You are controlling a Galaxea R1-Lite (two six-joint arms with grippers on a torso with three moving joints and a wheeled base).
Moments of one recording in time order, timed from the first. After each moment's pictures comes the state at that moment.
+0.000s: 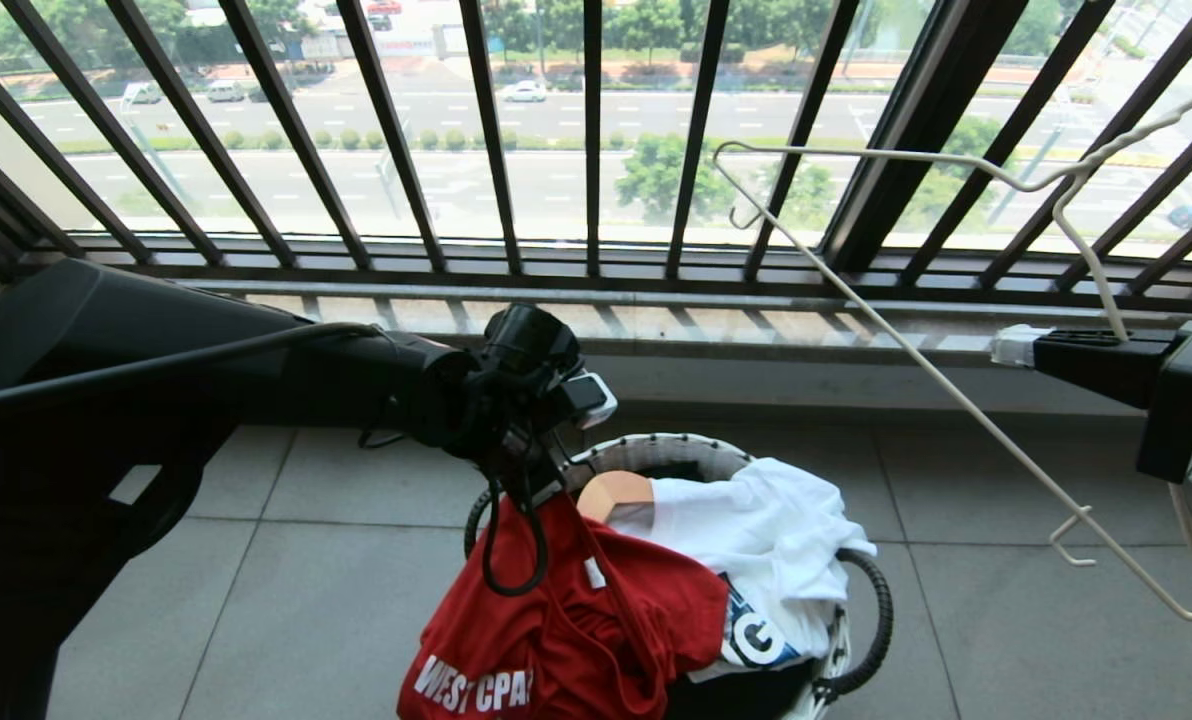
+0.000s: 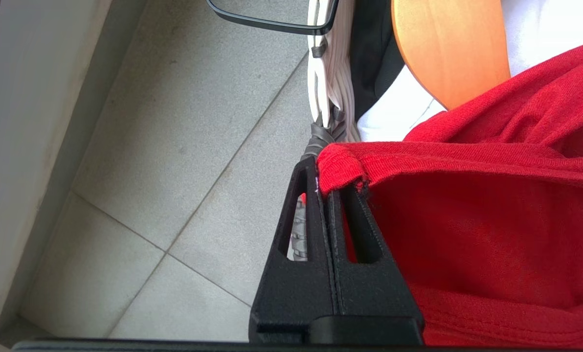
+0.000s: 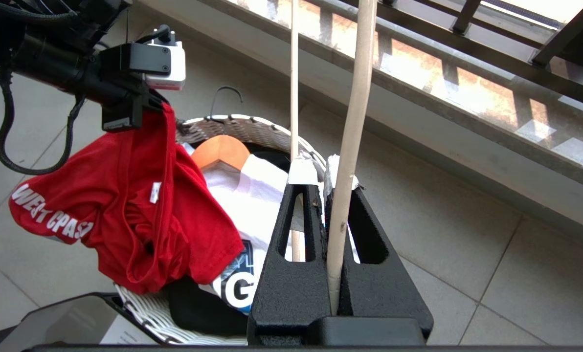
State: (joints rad) left arm -0.58 2.11 -1.60 0.30 0.23 0.57; right arm 0.27 1.14 -0.92 -0.06 0.22 -0.14
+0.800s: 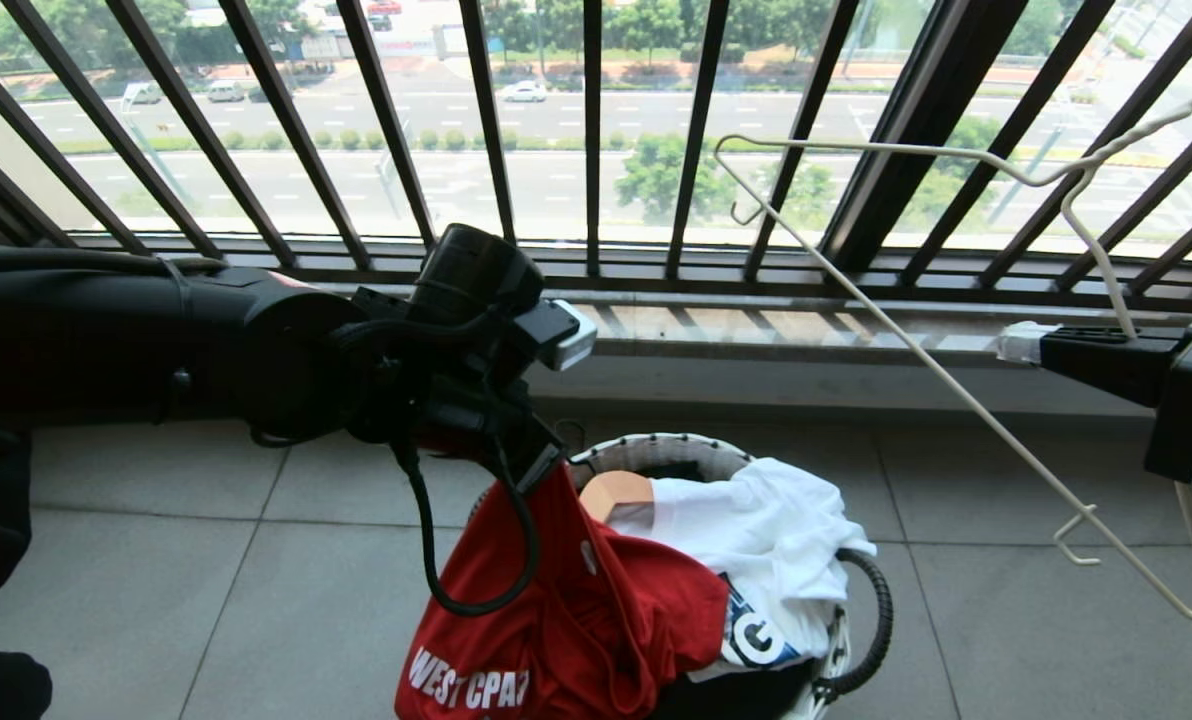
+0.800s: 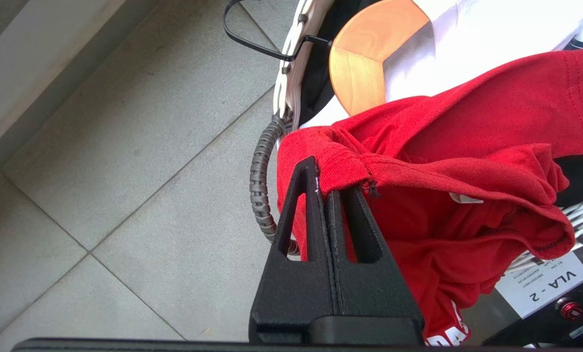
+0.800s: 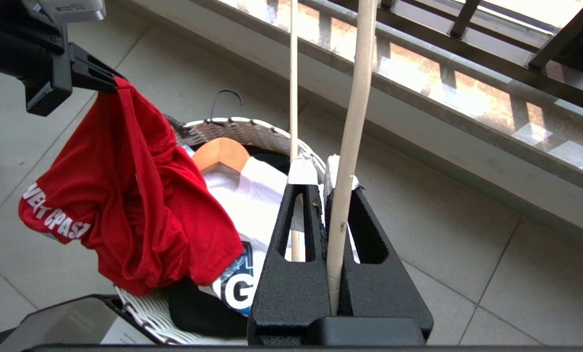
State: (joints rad) left arm -0.65 1.82 -1.44 0.30 0.16 0.28; right arm 0.27 1.14 -0.92 -0.06 0.22 -0.14
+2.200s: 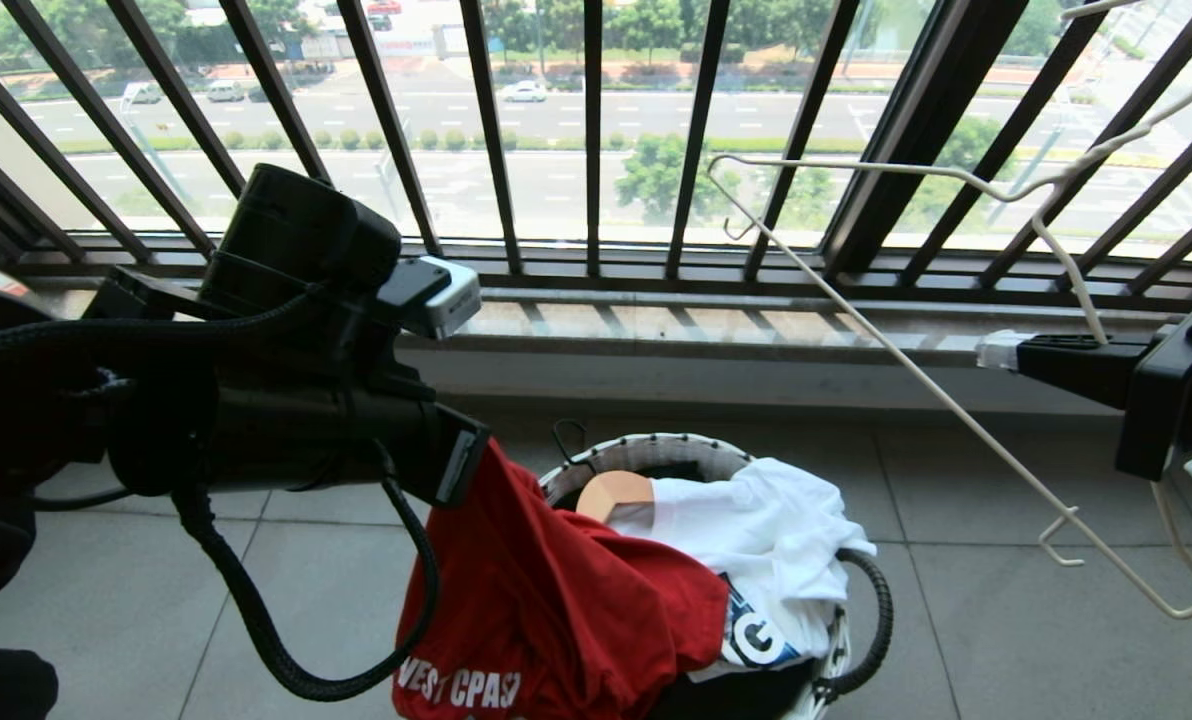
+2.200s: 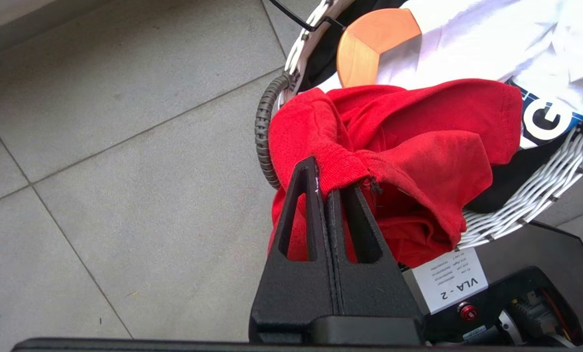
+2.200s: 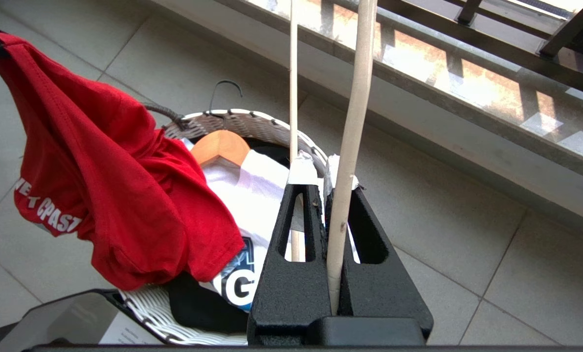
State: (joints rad) left arm -0.65 1.54 -1.23 0.29 0.20 0.00; right arm 0.27 1.17 -0.93 -0.06 0.22 -0.14
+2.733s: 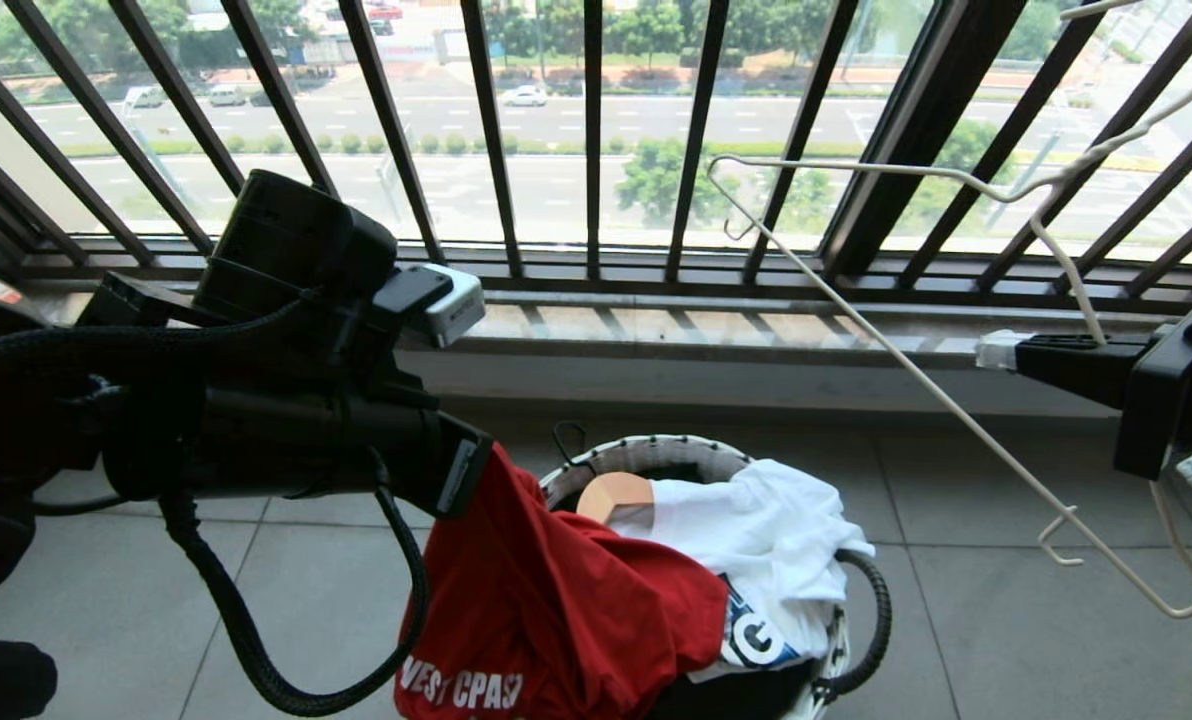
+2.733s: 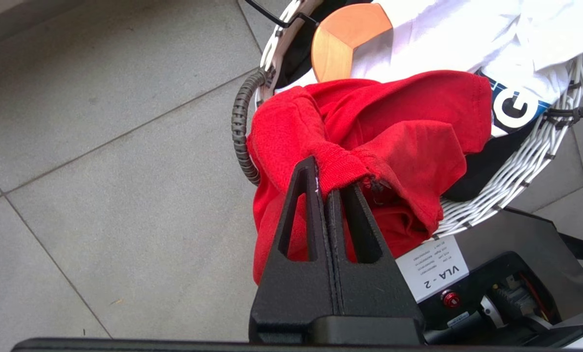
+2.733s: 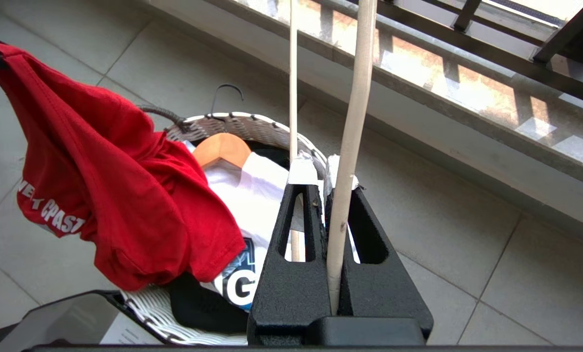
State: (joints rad) left arm -0.65 1.53 -1.22 0.29 0.13 0.00; right arm 0.27 1.17 -0.93 -0.06 0.22 -0.14
